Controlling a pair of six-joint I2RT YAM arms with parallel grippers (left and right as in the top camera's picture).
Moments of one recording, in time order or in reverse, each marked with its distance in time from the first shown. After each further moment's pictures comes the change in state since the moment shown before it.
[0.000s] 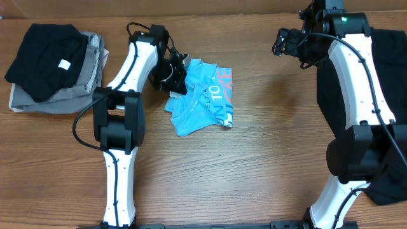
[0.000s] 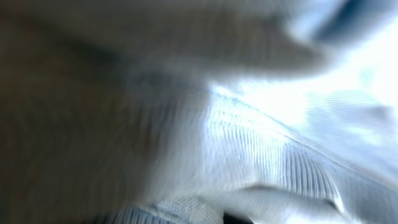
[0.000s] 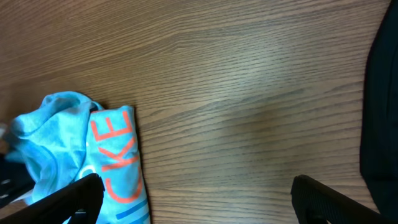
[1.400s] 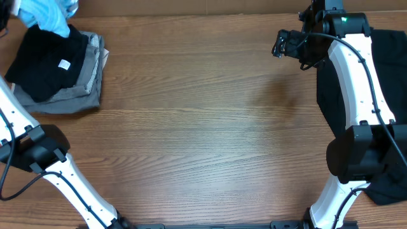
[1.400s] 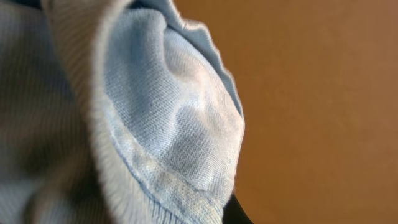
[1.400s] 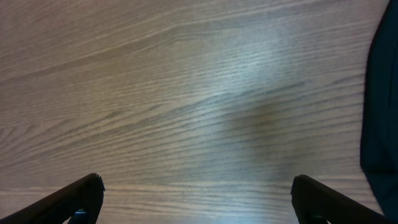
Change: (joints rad) left arm 0.733 -0.013 0.753 0.340 0.210 -0.883; right arm 0.000 0.000 0.000 -0.024 -0.006 0.000
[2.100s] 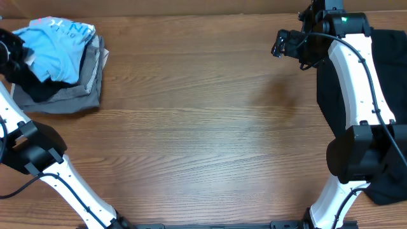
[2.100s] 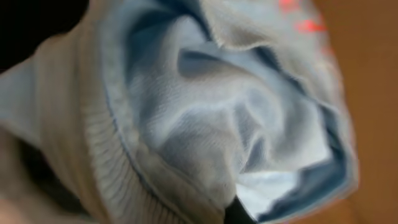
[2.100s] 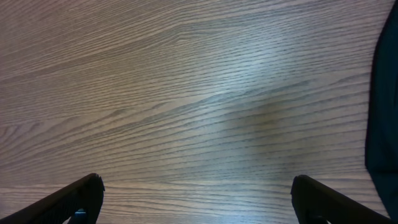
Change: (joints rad) left arm 0.034 0.000 -0.152 -0.494 -0.343 0.248; right arm 0.000 0.000 0.000 0.003 -0.009 0.000
